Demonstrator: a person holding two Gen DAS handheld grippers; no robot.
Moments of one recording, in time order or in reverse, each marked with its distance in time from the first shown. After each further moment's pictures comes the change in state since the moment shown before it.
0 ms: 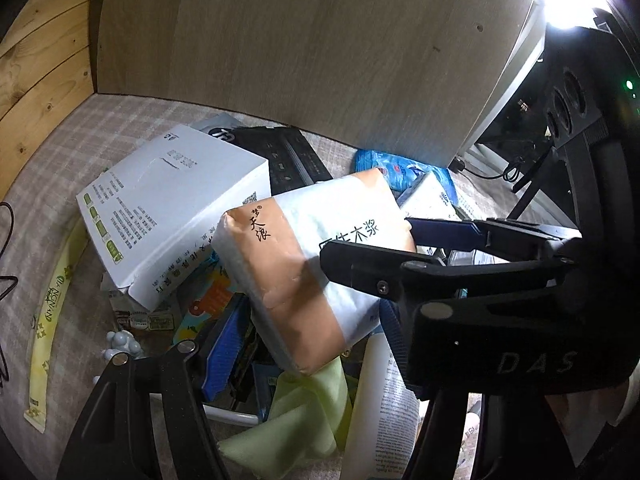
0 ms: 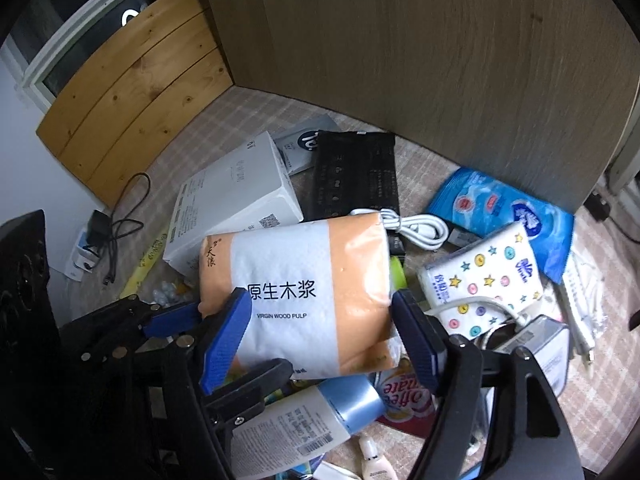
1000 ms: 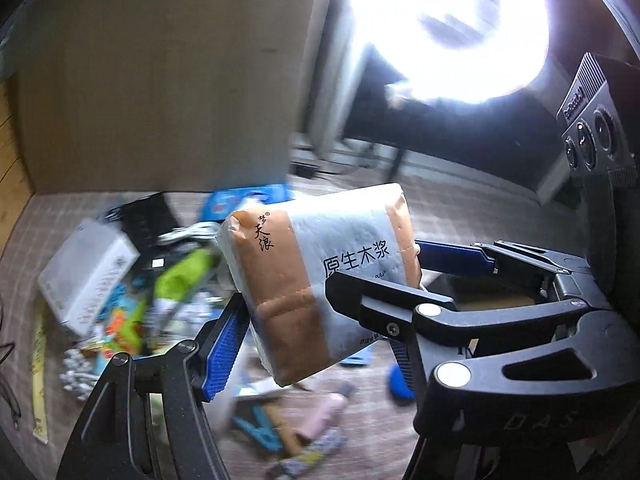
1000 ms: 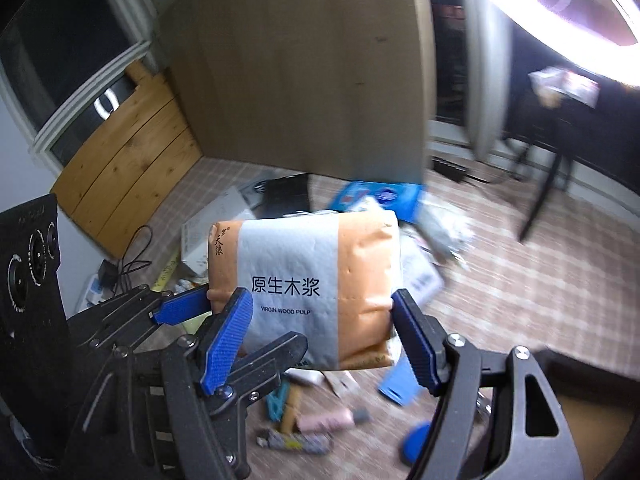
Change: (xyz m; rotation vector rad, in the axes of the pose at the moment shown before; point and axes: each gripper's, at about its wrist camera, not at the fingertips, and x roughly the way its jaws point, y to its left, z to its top) left arm -0.067 -0.141 -0.025 0.306 -0.055 -0.162; right arm -0.160 -0.032 -0.095 0.201 -0.247 -0.154
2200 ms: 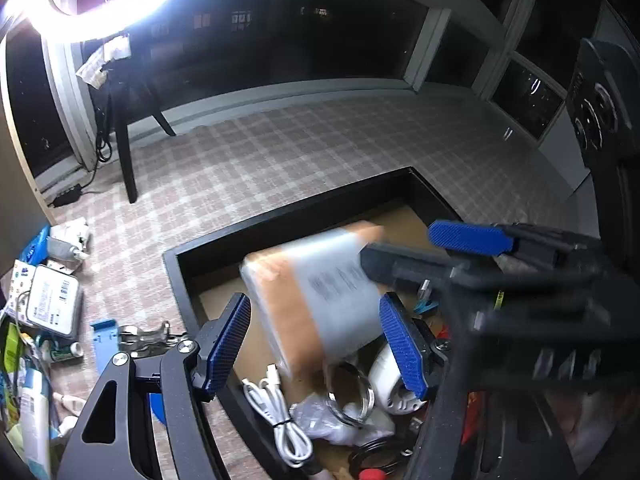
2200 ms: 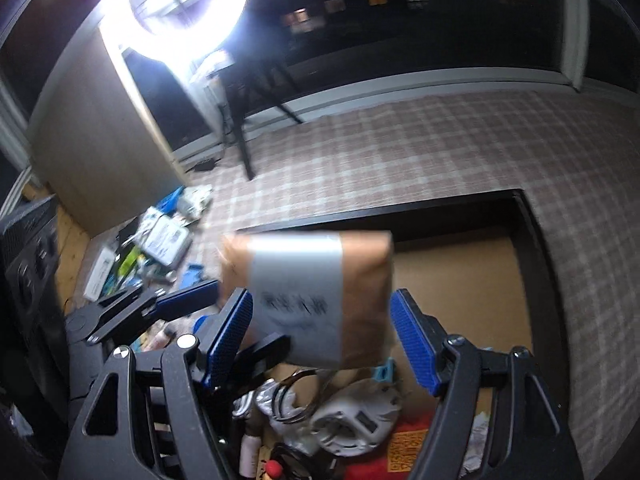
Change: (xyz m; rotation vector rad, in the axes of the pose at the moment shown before) left arm 0.057 -0.226 -0.034 0.396 0.163 -0.241; right arm -0.145 -0.193 -0.140 0.456 -0.111 -0.324
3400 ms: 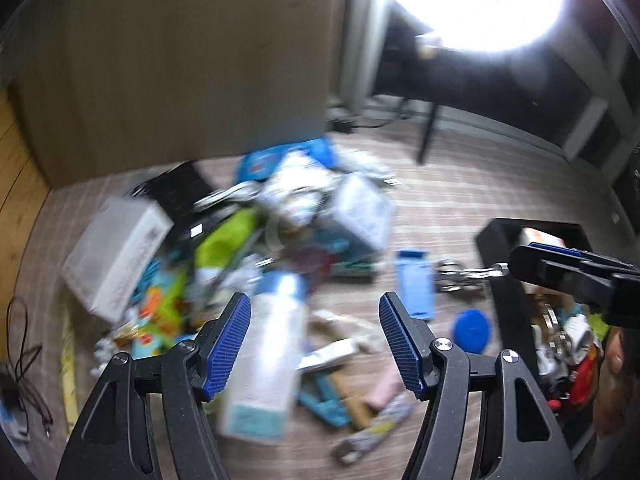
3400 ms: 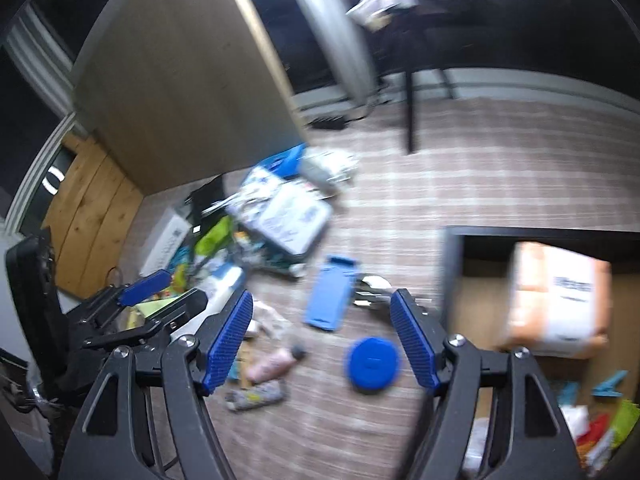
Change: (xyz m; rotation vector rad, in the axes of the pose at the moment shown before) left arm -0.101 0.243 -0.107 -0.391 -0.024 0.352; right arm 0.079 0.194 0.001 -0.174 0.162 0.247
